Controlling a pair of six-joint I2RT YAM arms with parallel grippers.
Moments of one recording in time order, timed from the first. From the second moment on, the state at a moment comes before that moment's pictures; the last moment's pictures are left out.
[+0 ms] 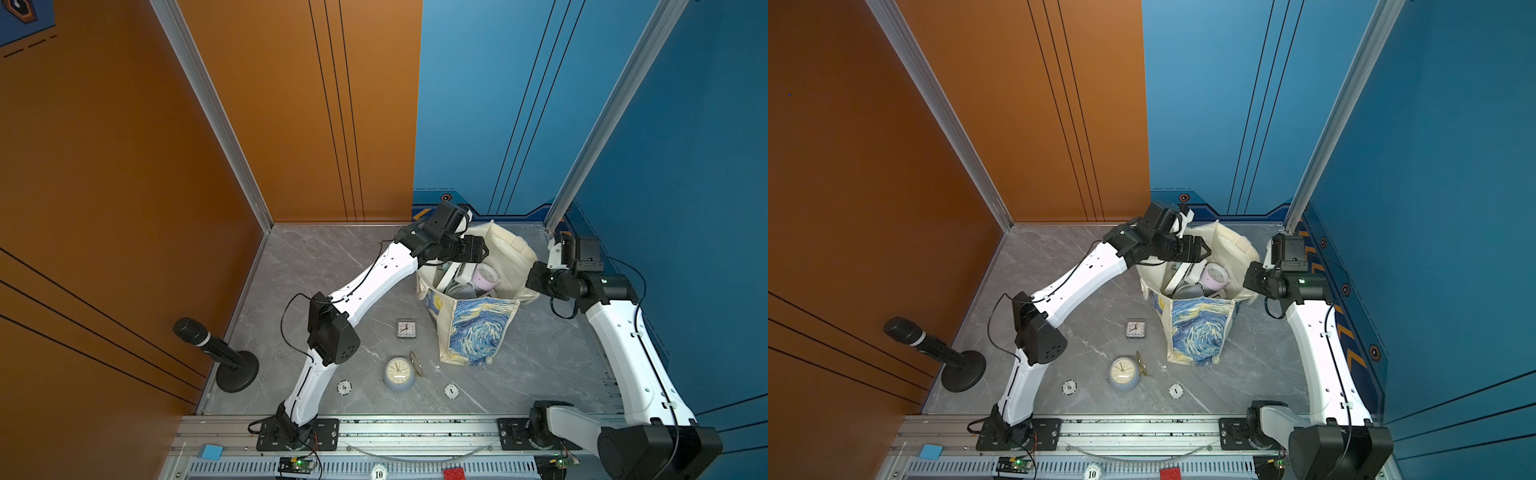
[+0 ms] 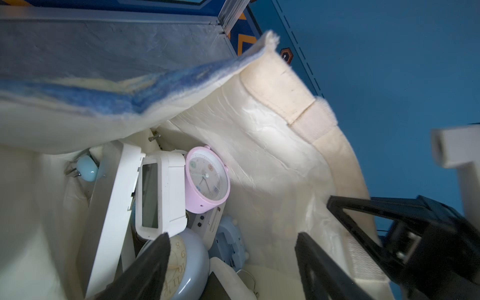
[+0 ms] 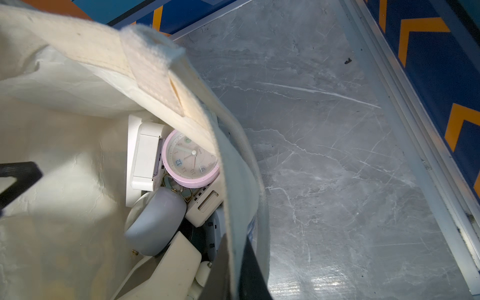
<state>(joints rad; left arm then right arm) -0.79 2.15 2.32 -0.78 0.25 -0.58 -0.03 1.17 1.25 -0.94 -0.09 0.34</state>
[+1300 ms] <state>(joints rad) -0.69 1.50 1.44 -0.85 0.07 -0.51 -0.03 1.18 1.25 -0.94 -0.08 0.34</state>
